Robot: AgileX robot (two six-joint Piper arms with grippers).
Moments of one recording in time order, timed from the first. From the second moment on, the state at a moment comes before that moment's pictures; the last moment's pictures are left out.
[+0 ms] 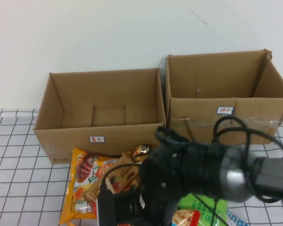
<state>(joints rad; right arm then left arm) 0.99 1.94 -1.34 0.10 0.87 -0.82 0.02 -0.01 0.02 0.02 0.37 0.02</state>
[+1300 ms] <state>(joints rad) 1.00 1.69 -1.35 -0.07 0.79 -0.58 0.02 -0.01 0.02 0.02 0.37 0.02</state>
